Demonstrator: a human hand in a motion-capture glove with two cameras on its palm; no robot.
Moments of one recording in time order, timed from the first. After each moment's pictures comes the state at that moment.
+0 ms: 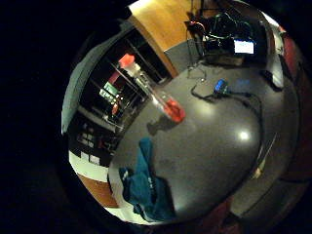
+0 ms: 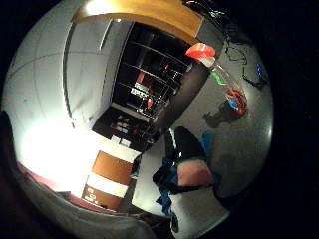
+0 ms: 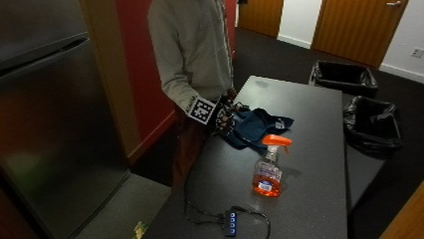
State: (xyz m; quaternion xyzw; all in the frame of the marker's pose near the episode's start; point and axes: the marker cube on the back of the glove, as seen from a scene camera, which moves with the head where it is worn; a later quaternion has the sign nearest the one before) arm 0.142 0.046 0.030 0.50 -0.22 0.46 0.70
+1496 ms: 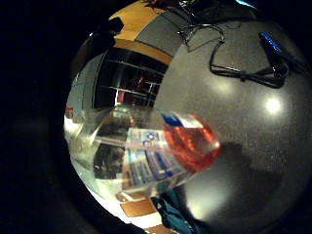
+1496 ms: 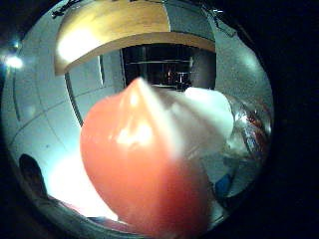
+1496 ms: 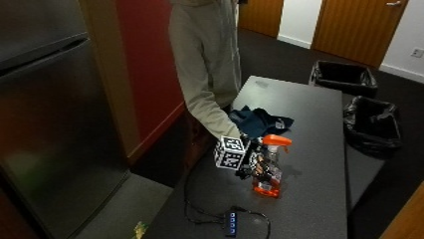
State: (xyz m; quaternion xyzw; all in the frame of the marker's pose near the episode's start) arm 0.298 -0.063 0.079 0.51 -0.40 0.51 0.56
